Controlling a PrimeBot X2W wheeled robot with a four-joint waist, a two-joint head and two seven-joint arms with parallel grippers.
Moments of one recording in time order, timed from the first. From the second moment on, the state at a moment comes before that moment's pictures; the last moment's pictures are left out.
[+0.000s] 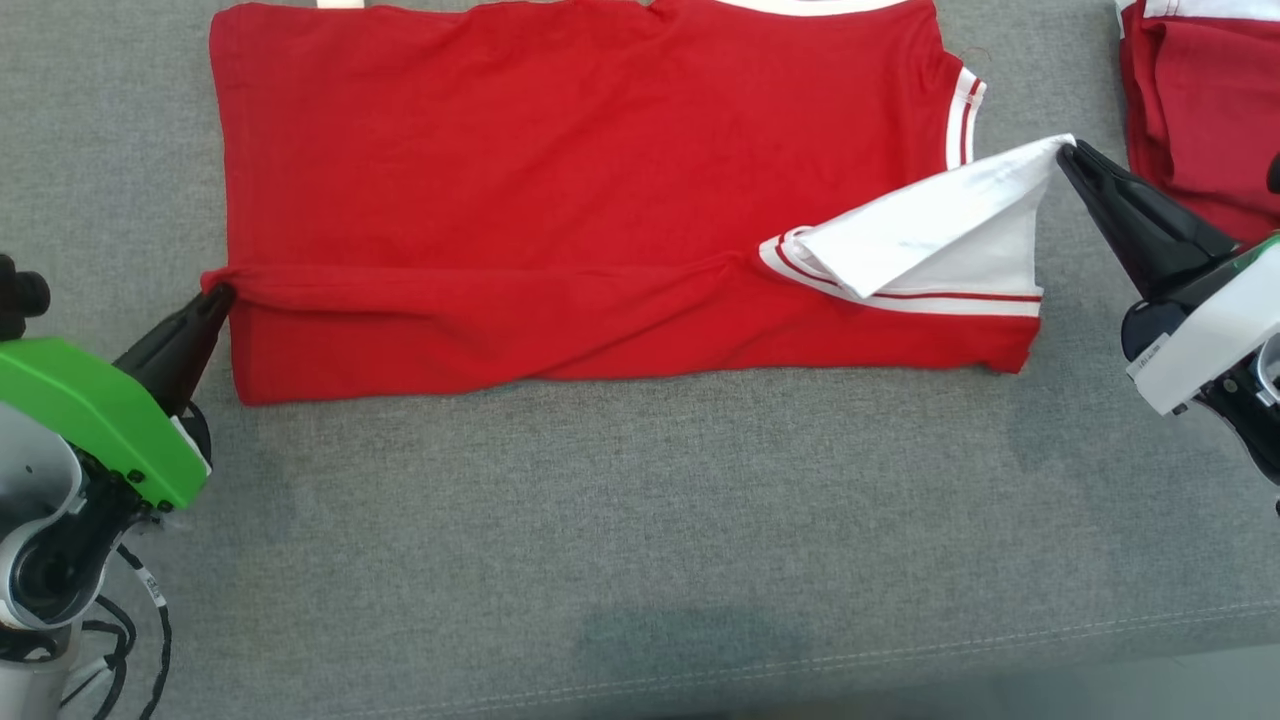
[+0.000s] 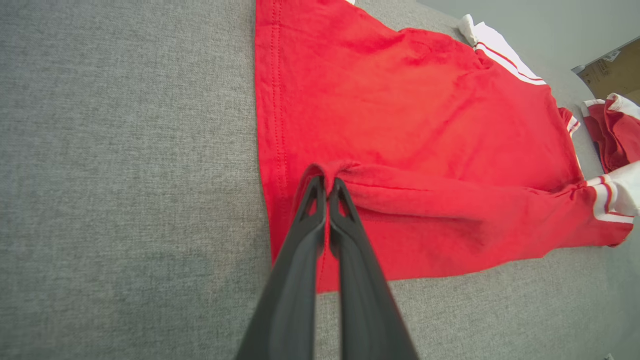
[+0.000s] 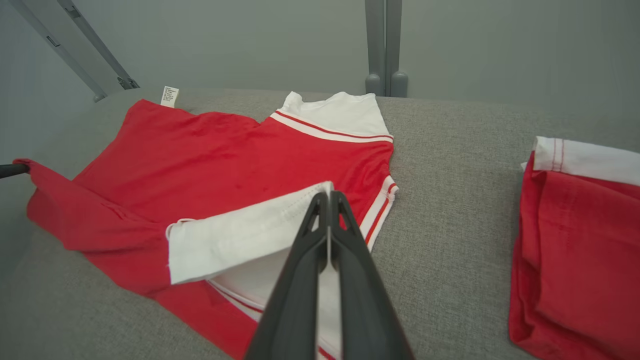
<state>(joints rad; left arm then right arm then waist) -0.29 0.50 -0.20 -0.14 -0.98 0.10 0.45 -0.35 -0.58 0.31 -0.09 0.73 0.12 0.16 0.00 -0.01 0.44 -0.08</state>
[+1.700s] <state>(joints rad) -0.20 0.37 -0.17 -0.05 -0.89 0.12 0.25 -0.23 -0.52 0.40 0.09 0.62 0.05 -0.05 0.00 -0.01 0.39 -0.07</state>
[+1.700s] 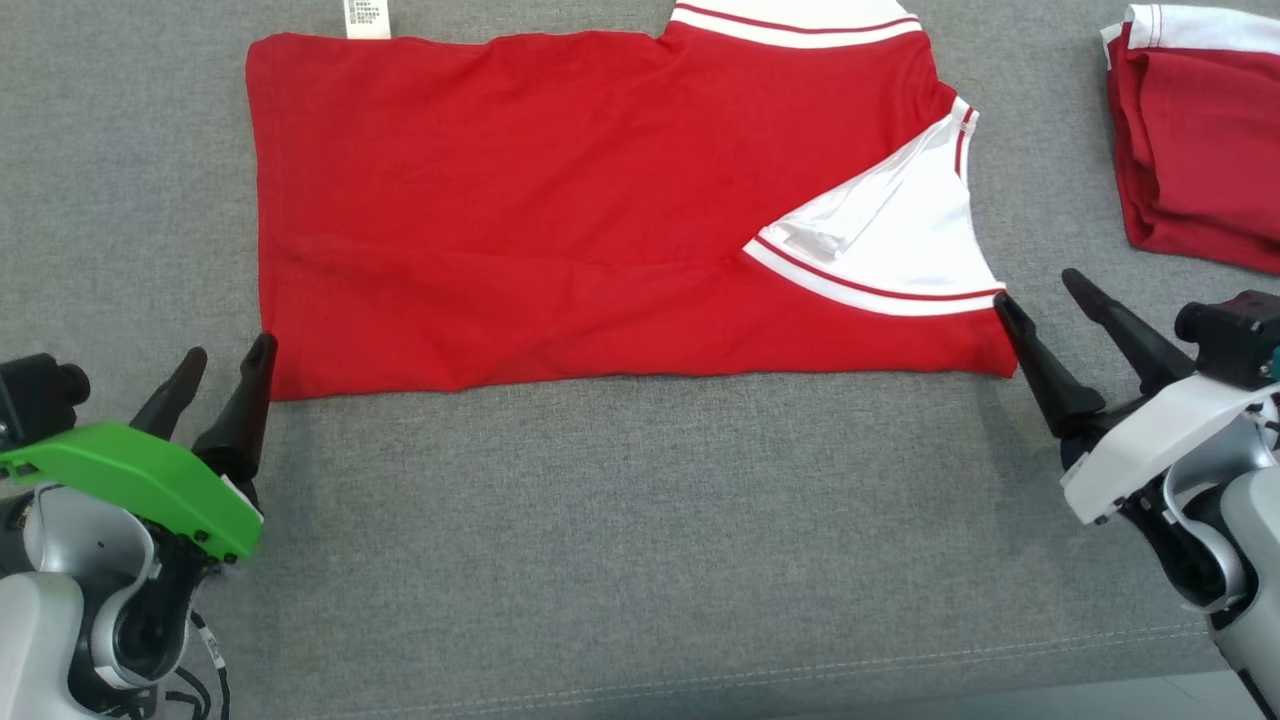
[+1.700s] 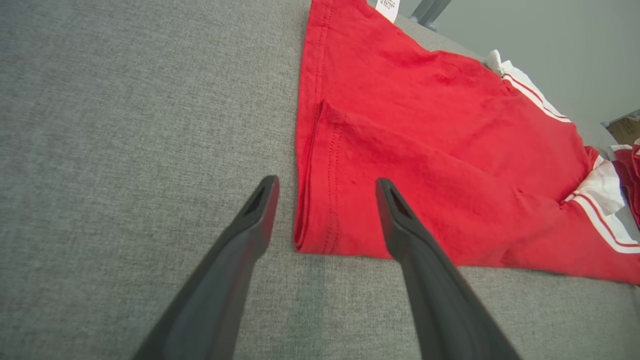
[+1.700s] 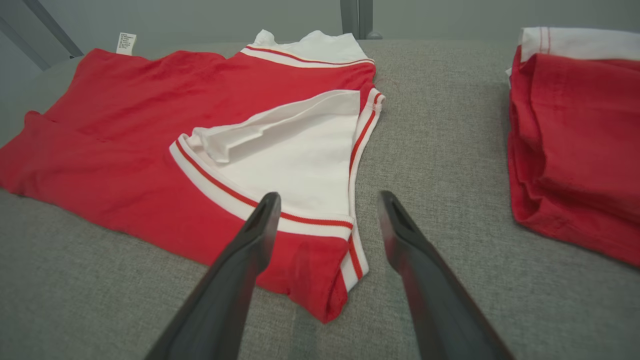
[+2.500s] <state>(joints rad) -0.18 0.37 -0.25 0.04 -0.82 0.04 0.17 -0.17 -0.46 0.43 0.18 0.63 0.03 -0.09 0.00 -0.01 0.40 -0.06</state>
